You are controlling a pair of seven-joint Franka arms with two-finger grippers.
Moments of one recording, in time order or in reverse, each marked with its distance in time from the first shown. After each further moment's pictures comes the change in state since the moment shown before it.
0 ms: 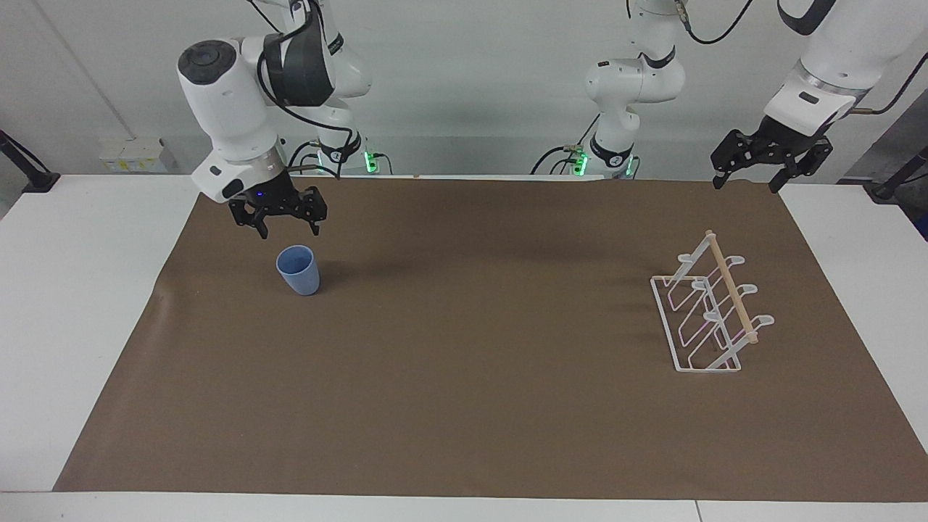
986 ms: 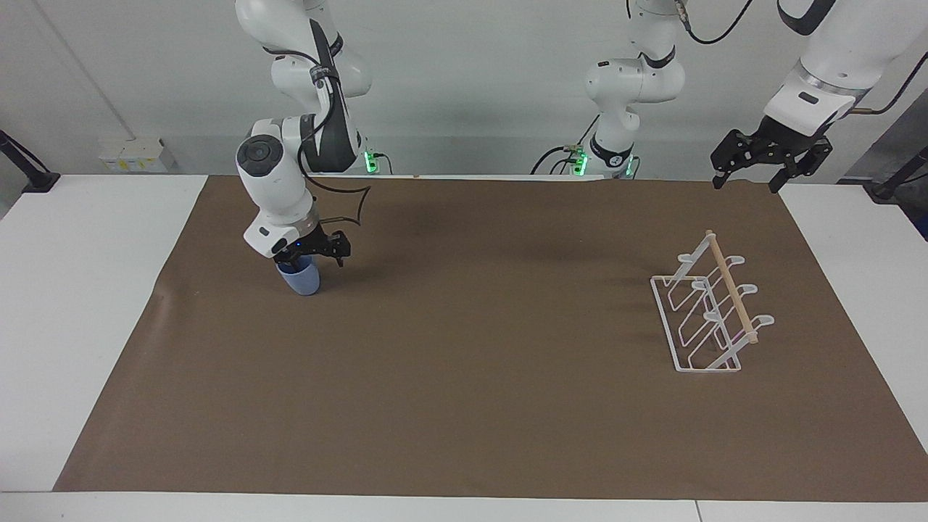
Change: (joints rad) left arm 0.000 -0.001 0.000 -0.002 0.000 0.000 0.000; right arm 0.015 0.078 -0.002 -0.226 0.000 0.246 -0.026
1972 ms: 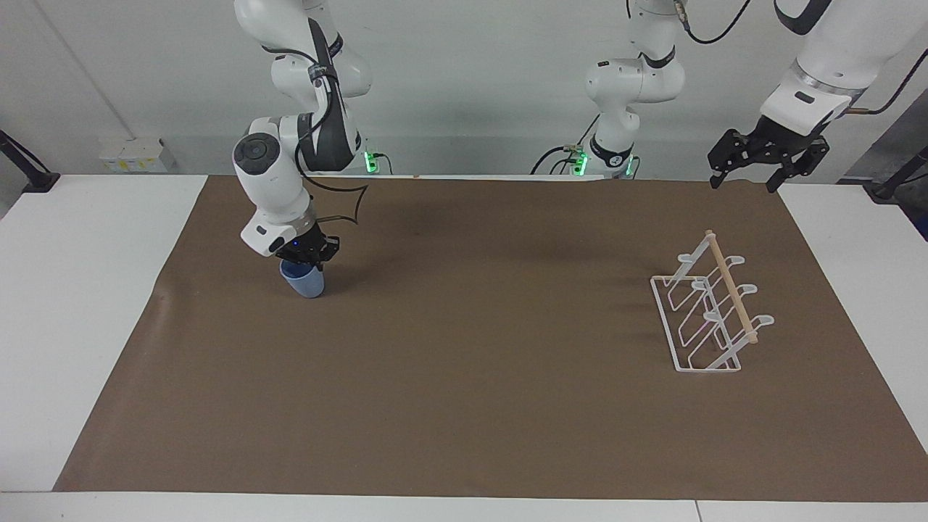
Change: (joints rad) left arm -0.003 -0.002 -0.005 -0.002 0.000 0.000 0.000; right arm -0.003 -0.008 -0.005 -0.006 -0.002 0.001 -0.006
